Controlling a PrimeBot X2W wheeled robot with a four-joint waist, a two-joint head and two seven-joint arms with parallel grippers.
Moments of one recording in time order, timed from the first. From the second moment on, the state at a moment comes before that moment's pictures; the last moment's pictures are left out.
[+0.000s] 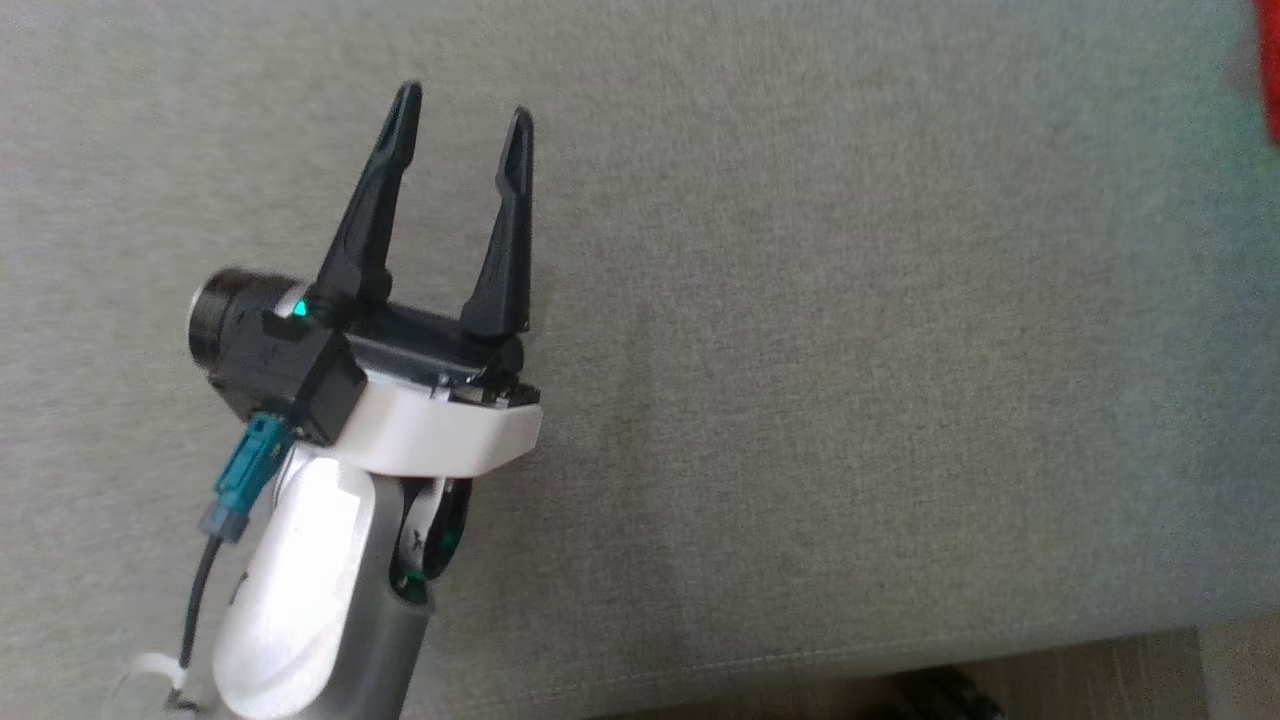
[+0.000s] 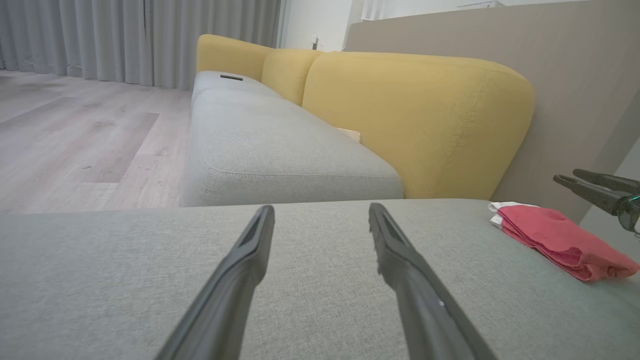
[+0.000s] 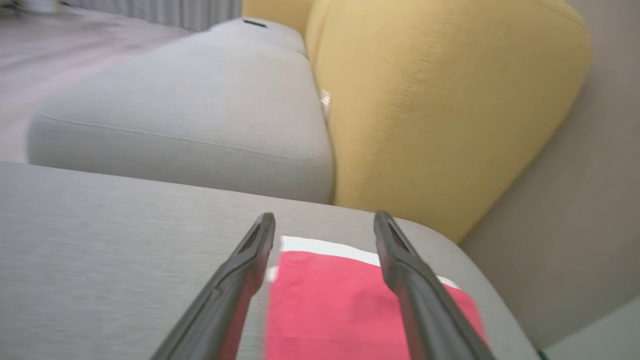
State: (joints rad) left arm -0.35 0.04 -0.34 -0.09 -0.16 0.02 -0.26; right arm -0.82 -0.49 0.03 0.57 0.21 0.12 -0.09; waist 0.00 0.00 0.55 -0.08
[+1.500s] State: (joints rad) left arm 0.10 0.05 -0.18 0.05 -0.16 0.03 -0.26; right arm 0.08 -0.05 0.01 0.12 0.05 0.12 -0.25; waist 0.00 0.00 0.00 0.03
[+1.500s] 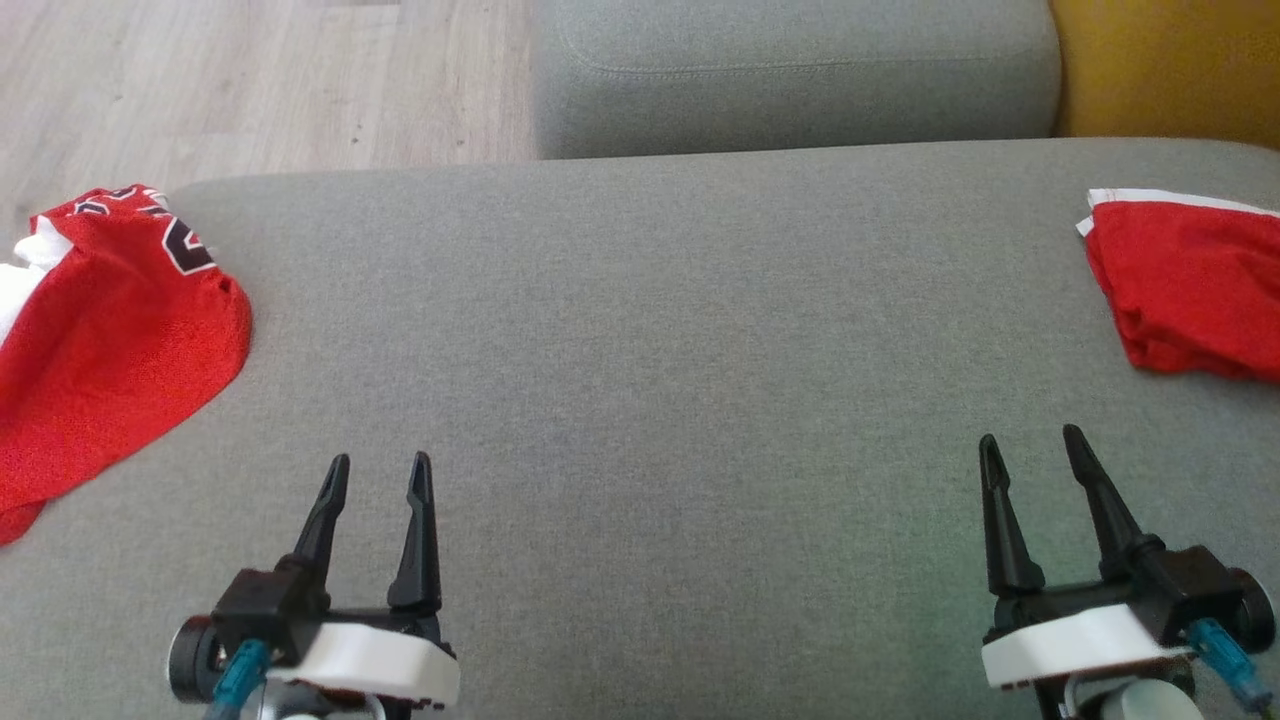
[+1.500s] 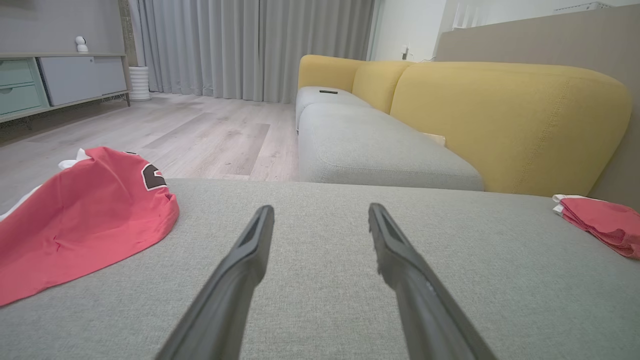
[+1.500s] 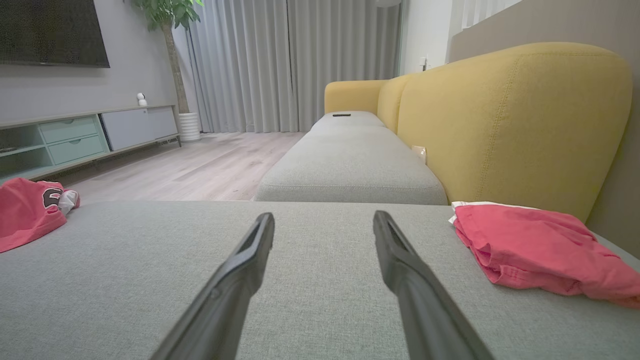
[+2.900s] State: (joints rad) left arm -0.01 0.05 -0.11 -0.01 -0.15 0.06 -0.26; right arm 0.01 -0.05 0.08 0.12 0.00 0.12 -0.25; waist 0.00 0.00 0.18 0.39
